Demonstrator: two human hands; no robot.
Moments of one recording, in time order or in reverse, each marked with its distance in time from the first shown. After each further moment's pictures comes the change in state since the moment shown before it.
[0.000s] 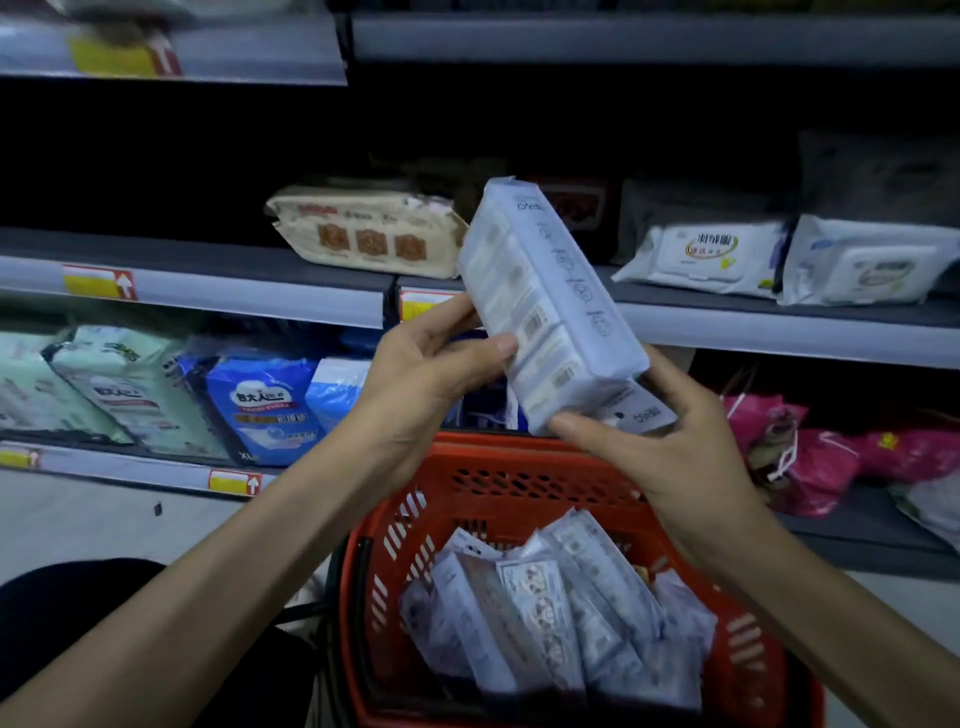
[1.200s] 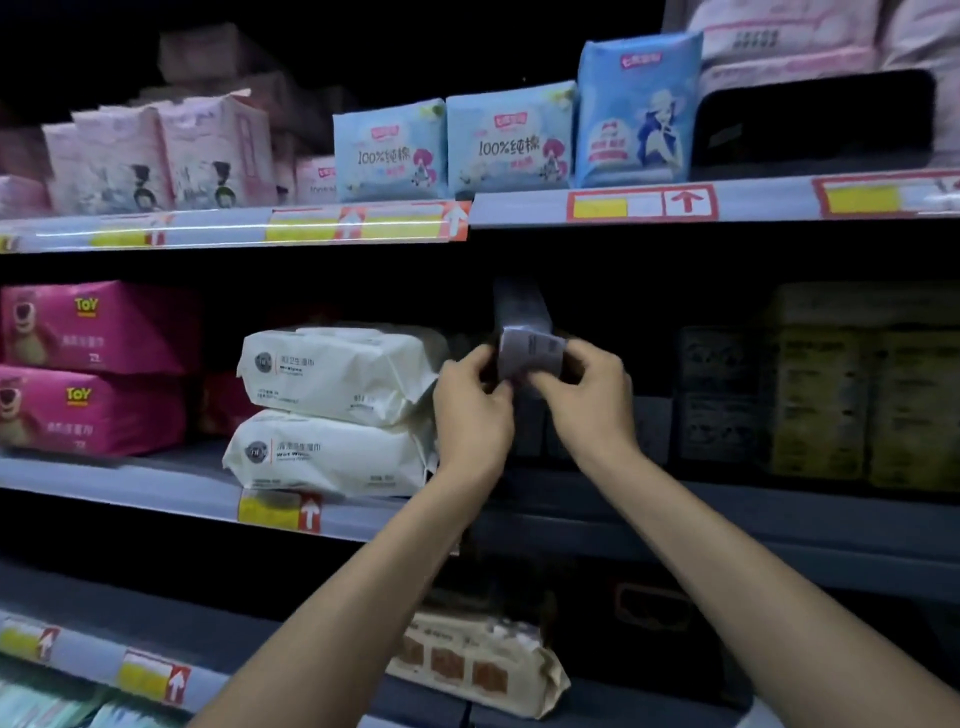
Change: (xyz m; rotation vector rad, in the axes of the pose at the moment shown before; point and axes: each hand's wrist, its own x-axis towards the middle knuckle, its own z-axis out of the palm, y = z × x) left_hand 0.249 0.231 -0.014 0.632 0.467 0.595; right_hand 0.363 -0.165 0.107 -0.355 0.294 -0.443
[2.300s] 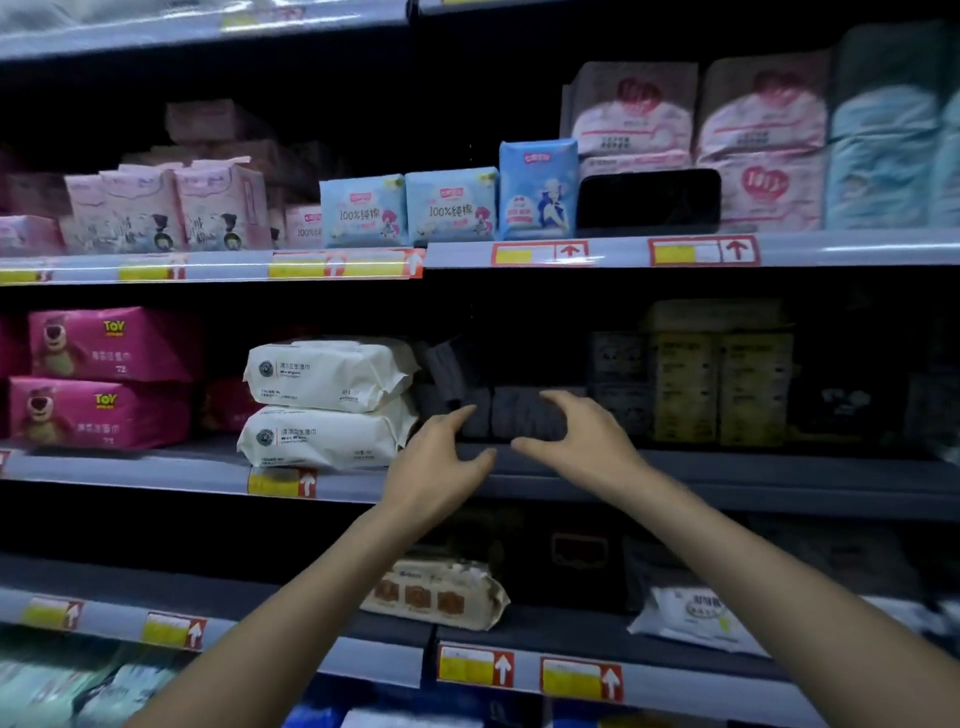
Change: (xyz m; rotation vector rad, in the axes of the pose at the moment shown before) left_hand -0.087 0.033 -0.050 0.439 -0.388 0.060; right_hand -0.077 -0.041 -0.112 -0.572 -0.357 0.096
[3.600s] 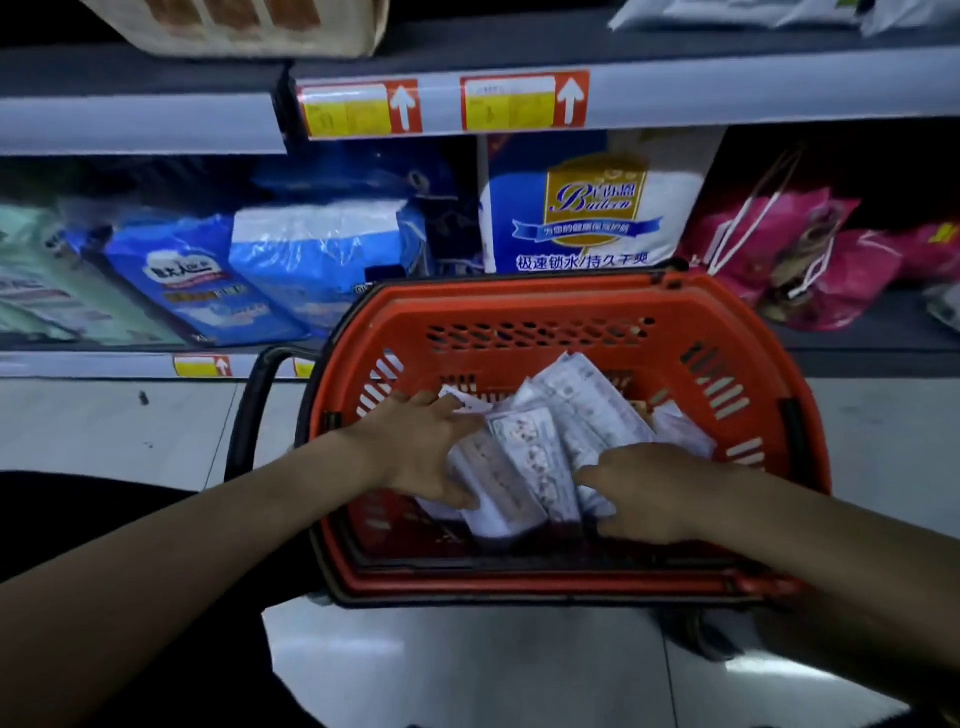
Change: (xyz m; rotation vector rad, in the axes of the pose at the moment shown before) left_hand -0.333 -0.149 0.247 0.626 -1.383 0.237; right_hand -0.380 0.246 0.196 -0.428 -1.372 -0.009
